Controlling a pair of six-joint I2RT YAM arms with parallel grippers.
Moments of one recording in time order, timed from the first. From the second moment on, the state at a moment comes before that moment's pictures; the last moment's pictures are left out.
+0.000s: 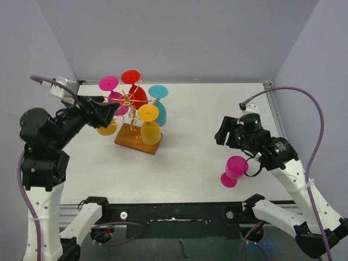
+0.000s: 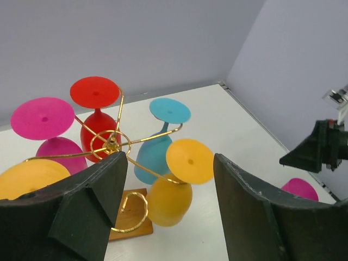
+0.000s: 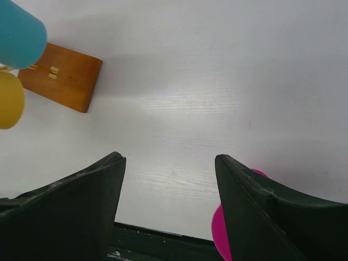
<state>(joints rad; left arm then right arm) -0.06 0.91 1.46 -0.53 0.48 -0.33 0.52 0.93 1.16 -0.88 0.15 0.54</state>
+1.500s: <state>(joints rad) -0.15 0.63 1.16 -0.41 0.32 -0.28 0.66 0.95 0.96 -1.08 0.29 0.70</state>
